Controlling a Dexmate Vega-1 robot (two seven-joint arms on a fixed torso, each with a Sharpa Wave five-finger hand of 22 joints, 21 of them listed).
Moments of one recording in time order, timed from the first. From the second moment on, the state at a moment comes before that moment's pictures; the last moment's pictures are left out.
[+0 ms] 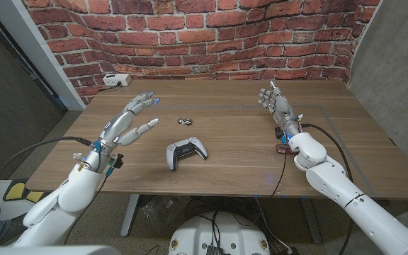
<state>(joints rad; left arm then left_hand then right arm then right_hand) 1.48 0.50 -0.23 -1.83 0.58 -0.76 0.27 0.28 -0.02 -0.07 0.05 0.29 0.31 -0.08 0.24 0.18 0.10 -0.02 0.20 0.19 -0.01 -0.02 0.18 0.18 -0.05 0.05 0.19 0.18 -1.06 -0.56 -0.33 -1.71 0.50 0.22 -0.15 0.18 0.00 0.20 -0.04 0.19 0.22 0.13 0.20 0.18 0.24 0.16 0.23 0.18 0.12 0.12 0.19 0.18 0.27 0.01 0.20 0.18</state>
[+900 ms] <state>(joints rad) 1.53 0.68 -0.21 -2.01 0.96 -0.51 0.30 0.27 0.03 -0.09 0.07 0.29 0.25 -0.11 0.19 0.18 -0.10 -0.04 0.18 0.19 -0.17 -0.01 0.17 0.18 -0.17 0.03 0.18 0.18 -1.06 -0.55 -0.33 -1.72 0.50 0.21 -0.17 0.18 0.00 0.20 -0.04 0.19 0.23 0.12 0.20 0.18 0.24 0.16 0.23 0.18 0.12 0.12 0.19 0.18 0.27 0.01 0.20 0.18</state>
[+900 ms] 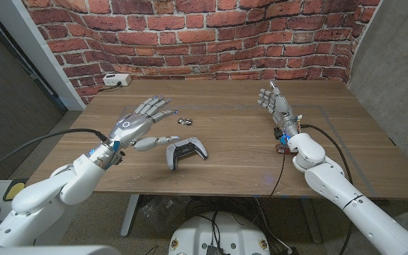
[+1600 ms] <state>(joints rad) 1.54 0.82 -0.16 -2.12 0.99 -0.36 0.13 0.25 0.05 -0.11 0.09 0.29 0.24 -0.10 0.19 0.18 -0.17 -0.03 0.18 0.19 -0.17 0.01 0.17 0.19 -0.17 0.04 0.18 0.19 -1.04 -0.54 -0.34 -1.68 0.53 0.19 -0.14 0.17 0.00 0.20 -0.04 0.19 0.23 0.12 0.20 0.18 0.24 0.16 0.23 0.18 0.12 0.12 0.19 0.18 0.27 0.01 0.20 0.18</state>
